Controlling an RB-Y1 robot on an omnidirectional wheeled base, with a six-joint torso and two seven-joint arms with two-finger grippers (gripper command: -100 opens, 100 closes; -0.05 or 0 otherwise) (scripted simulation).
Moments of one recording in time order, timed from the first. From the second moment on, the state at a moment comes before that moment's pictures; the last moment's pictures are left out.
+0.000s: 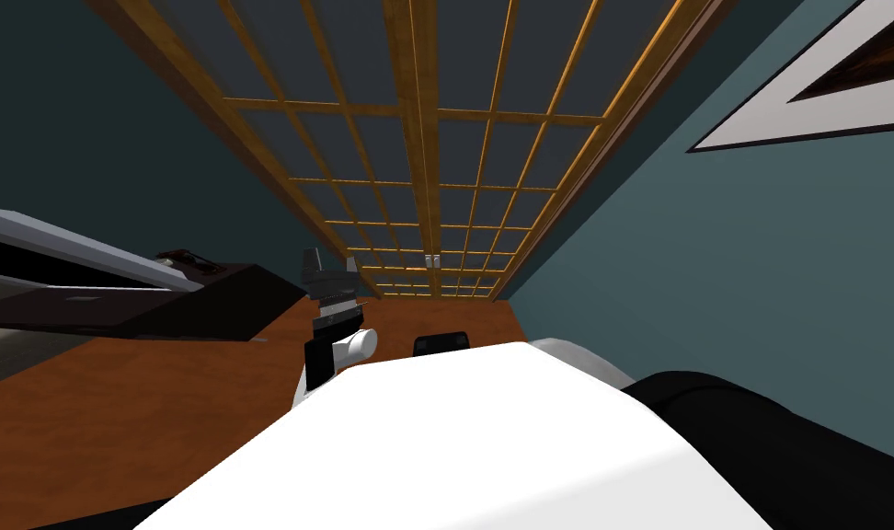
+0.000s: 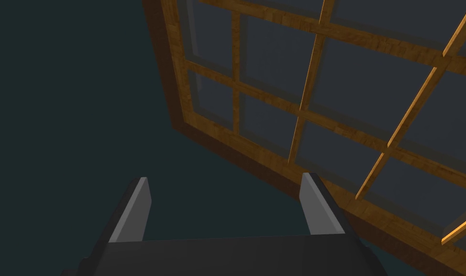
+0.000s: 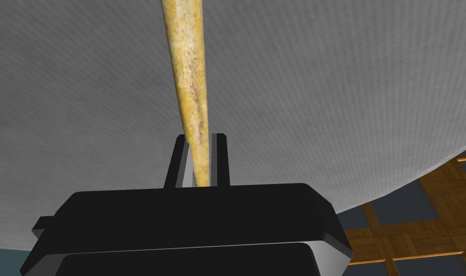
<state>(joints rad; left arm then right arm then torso) 0.50 -0.04 0.03 -2.32 0.10 -0.37 0.10 0.83 -0.81 0.27 -0.63 0.27 -0.67 0.39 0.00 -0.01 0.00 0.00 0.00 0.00</state>
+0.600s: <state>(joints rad) 0.50 -0.04 0.03 -2.32 0.10 -0.37 0.10 0.87 -0.83 0.27 -0.66 0.26 -0.67 0.39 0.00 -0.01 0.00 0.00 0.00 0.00</state>
